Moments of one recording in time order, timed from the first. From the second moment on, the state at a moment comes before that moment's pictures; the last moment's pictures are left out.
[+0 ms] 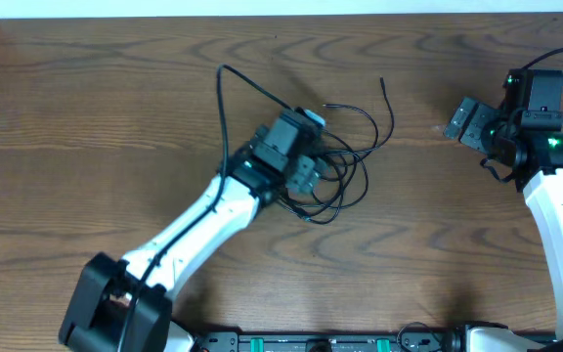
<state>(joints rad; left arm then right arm) -0.57 1.61 1.07 -0.39 -0.13 0.06 -0.03 1.40 1.22 -0.78 0.06 0.42</state>
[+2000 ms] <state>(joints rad) -0.53 1.43 1.07 -0.46 -0.05 -0.02 -0.03 1.40 1.22 -0.78 -0.15 0.47</state>
